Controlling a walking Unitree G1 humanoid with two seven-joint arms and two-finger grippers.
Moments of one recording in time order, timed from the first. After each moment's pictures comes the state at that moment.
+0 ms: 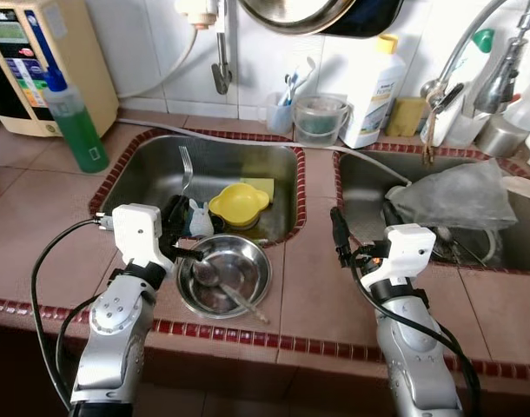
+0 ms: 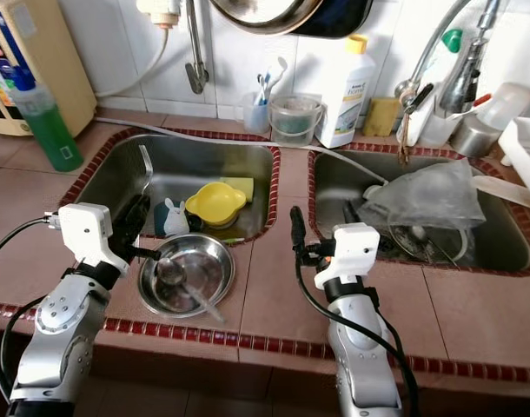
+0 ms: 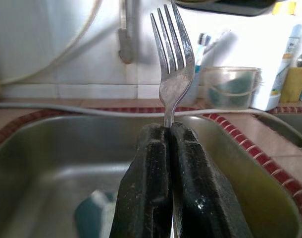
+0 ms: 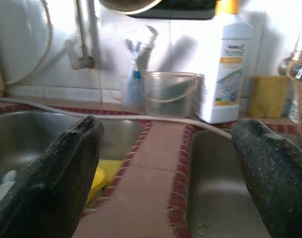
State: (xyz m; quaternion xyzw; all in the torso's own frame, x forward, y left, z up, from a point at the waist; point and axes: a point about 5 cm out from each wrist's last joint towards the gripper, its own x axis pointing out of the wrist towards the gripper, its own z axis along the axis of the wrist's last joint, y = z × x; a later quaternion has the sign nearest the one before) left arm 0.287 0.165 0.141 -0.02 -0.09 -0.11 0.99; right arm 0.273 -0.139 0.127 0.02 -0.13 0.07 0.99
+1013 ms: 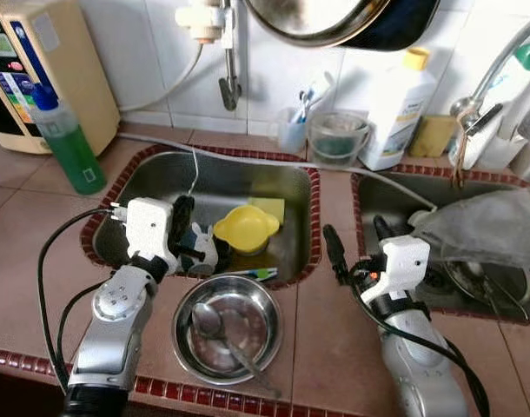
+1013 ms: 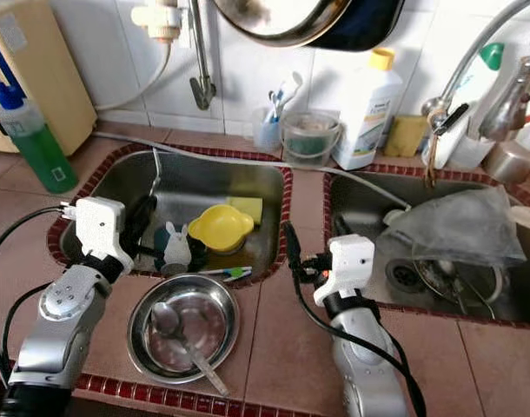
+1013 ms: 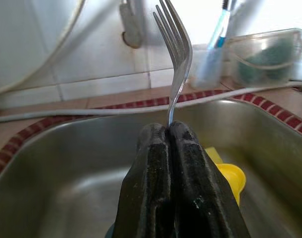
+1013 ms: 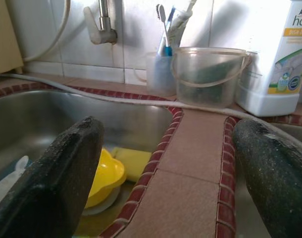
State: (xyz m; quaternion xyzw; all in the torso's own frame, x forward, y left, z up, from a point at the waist) left arm 0.303 0.159 0.136 0.06 -0.06 -0.16 0.98; right arm 0.256 -0.141 0.120 0.02 -0.07 0.11 0.99
